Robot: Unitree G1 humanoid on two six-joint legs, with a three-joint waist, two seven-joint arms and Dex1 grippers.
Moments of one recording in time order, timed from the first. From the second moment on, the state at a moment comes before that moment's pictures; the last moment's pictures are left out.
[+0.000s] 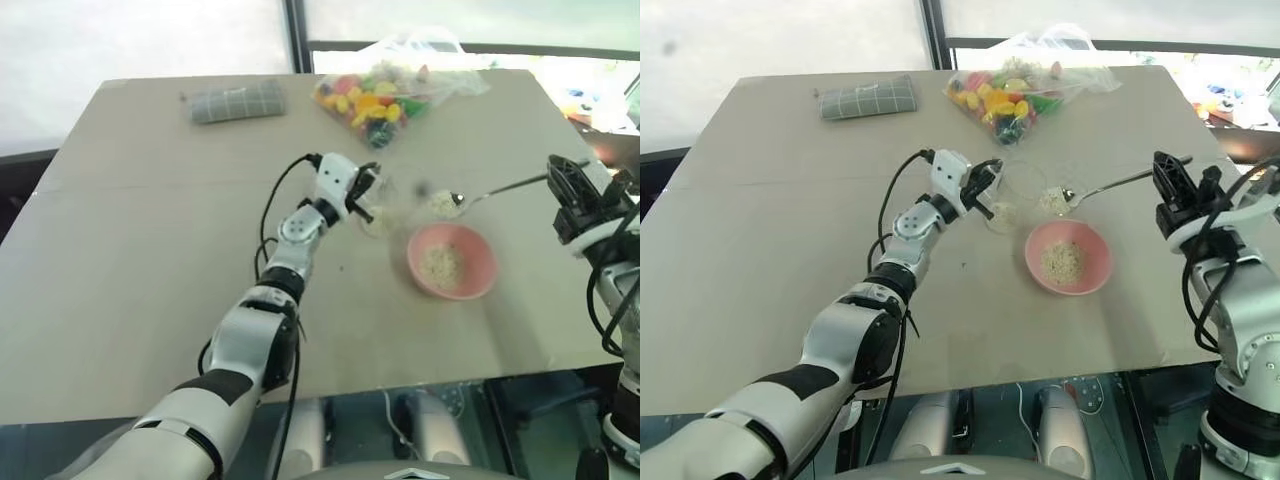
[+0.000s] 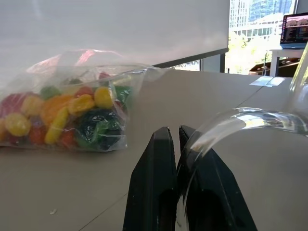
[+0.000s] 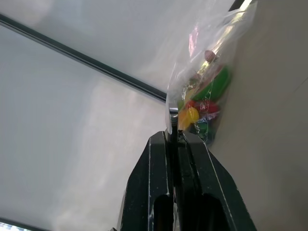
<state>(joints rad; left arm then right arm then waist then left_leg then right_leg) -1.00 0.09 0.06 1.17 -0.04 -0.57 -0.57 -0.19 -0.43 -0.47 -0.52 1.84 0.49 -0.46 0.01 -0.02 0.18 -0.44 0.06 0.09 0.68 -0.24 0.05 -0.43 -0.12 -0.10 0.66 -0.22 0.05</state>
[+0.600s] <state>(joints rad) -1.00 0.13 0.15 1.19 -0.08 -0.53 -0.50 -0.06 -0.68 -0.48 -0.50 1.75 0.58 -0.30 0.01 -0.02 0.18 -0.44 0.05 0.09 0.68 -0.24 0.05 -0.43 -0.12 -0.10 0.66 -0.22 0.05</state>
